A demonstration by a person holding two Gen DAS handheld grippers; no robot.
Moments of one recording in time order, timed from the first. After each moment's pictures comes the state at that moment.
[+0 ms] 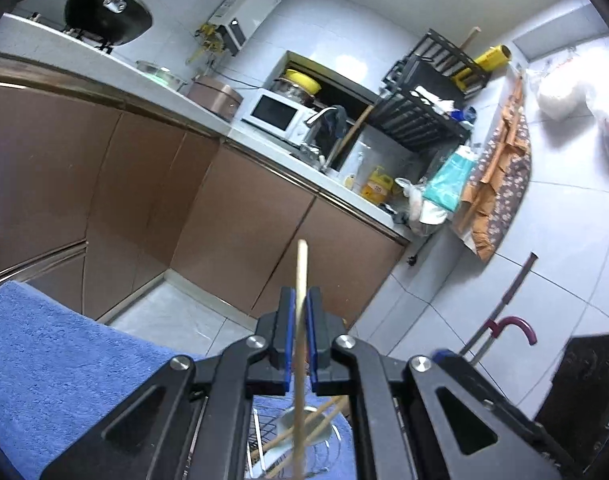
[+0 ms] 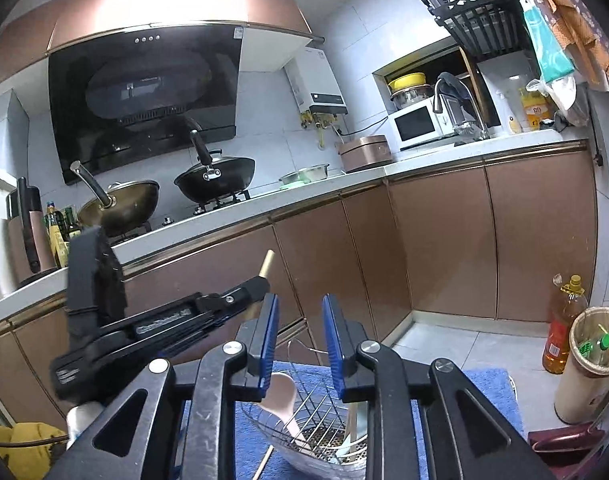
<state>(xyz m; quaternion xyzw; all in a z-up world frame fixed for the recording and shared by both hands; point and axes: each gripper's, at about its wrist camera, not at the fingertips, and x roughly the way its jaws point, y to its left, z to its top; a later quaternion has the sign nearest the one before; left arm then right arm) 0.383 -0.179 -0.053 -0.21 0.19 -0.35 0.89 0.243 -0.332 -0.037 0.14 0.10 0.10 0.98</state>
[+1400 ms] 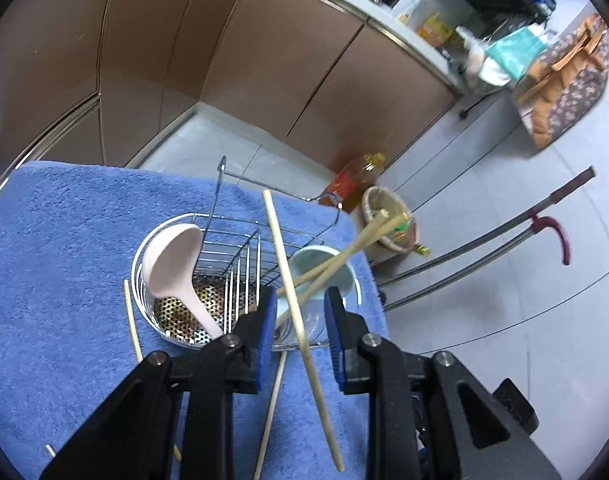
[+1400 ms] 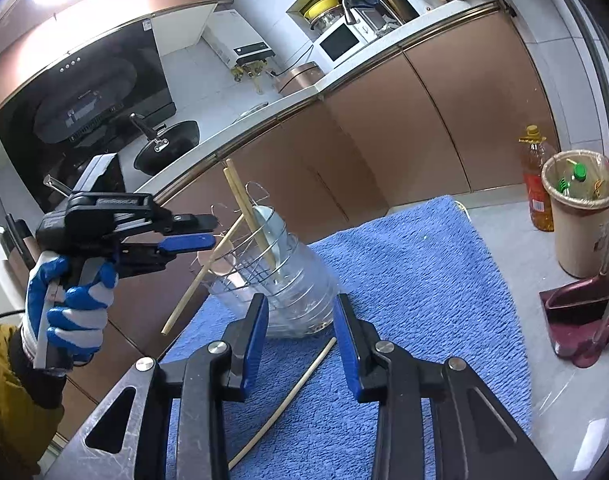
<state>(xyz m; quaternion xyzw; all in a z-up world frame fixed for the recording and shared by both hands) 0.388 -0.235 -0.094 -0.08 0.51 -0.32 0.79 0.165 -0.396 -0.156 0.29 0.21 0.08 0.93</state>
